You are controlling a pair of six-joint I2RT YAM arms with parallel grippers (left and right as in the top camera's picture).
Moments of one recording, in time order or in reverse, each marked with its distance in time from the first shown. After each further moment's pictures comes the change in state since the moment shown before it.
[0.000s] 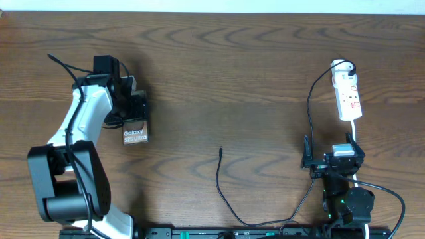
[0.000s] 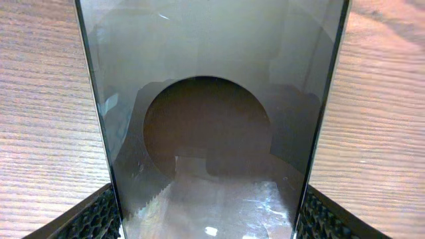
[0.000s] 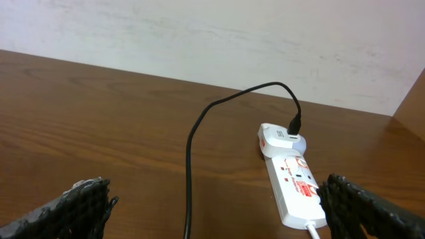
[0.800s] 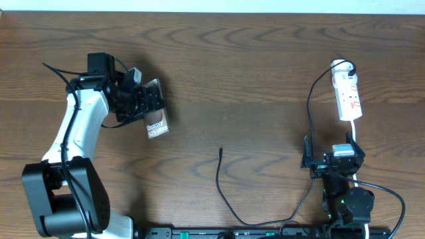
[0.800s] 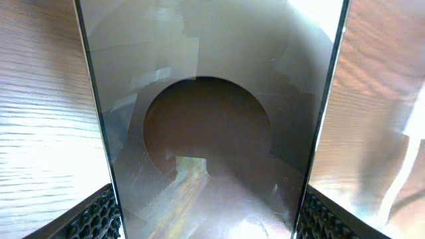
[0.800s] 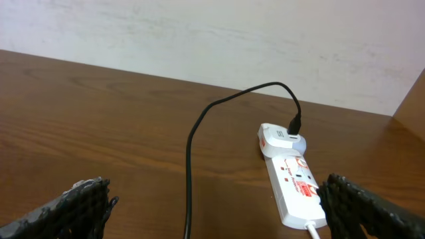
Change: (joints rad) left arm 0.000 -0.084 0.000 -0.007 0.397 -0.182; right arm 0.000 0.000 0.000 0.000 0.000 0.000
